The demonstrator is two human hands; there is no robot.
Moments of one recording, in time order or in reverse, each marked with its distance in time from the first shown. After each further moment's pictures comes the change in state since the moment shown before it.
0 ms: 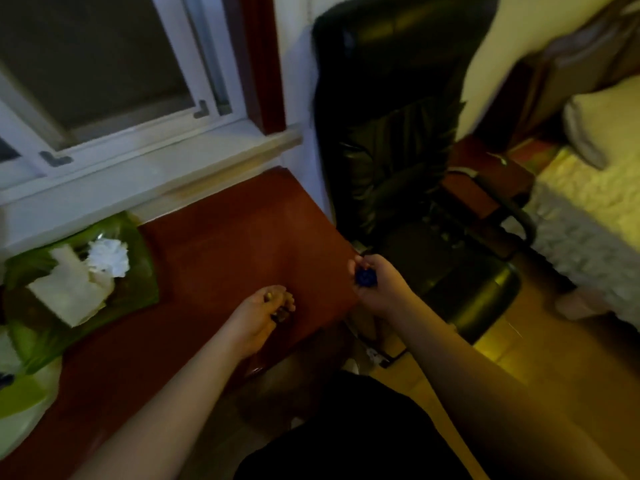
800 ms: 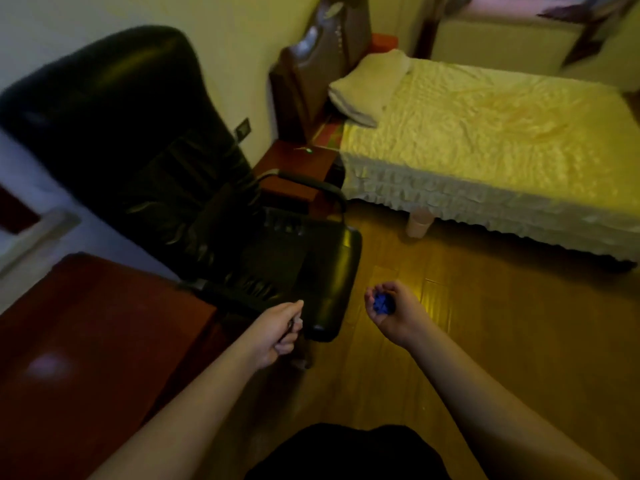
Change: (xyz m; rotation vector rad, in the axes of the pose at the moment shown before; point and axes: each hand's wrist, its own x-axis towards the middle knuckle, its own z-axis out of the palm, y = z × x) left_hand -0.053 -0.095 0.288 0.540 -0.621 -0.228; right_hand -0.207 -0.071 -0.290 0.597 0.274 -0.377
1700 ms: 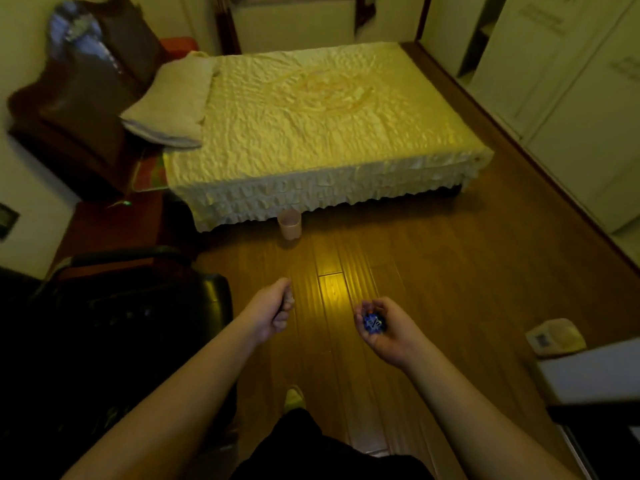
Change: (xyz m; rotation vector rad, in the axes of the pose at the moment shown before) left_hand 0.205 0.080 0.314 0.388 -0.286 -0.128; right_hand -0.018 -0.223 -0.177 0.406 0.195 -0.224
